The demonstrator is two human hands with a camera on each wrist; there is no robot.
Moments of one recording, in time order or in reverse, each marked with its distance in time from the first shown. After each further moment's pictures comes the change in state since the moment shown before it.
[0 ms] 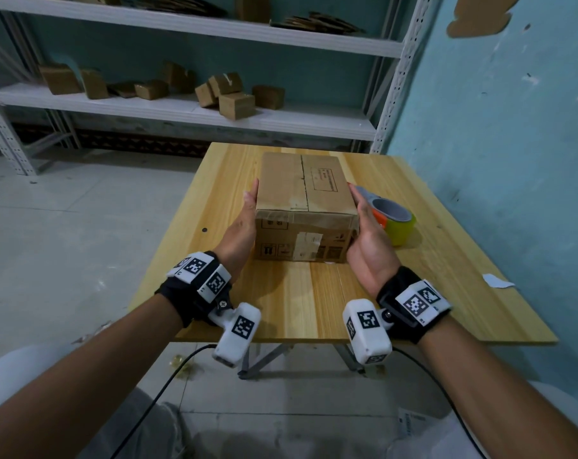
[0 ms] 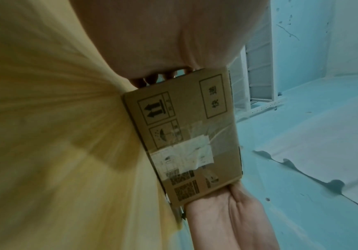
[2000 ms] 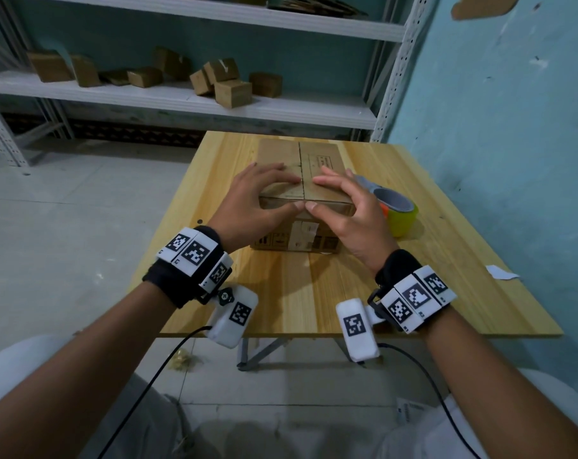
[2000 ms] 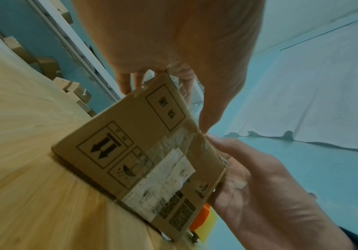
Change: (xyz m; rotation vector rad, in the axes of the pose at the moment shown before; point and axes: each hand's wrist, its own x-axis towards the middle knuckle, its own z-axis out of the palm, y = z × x) left_hand 0.003 0.033 -0.001 0.641 0.027 0.336; right_hand 0.004 -0.012 0.012 -0.781 -0.004 -0.281
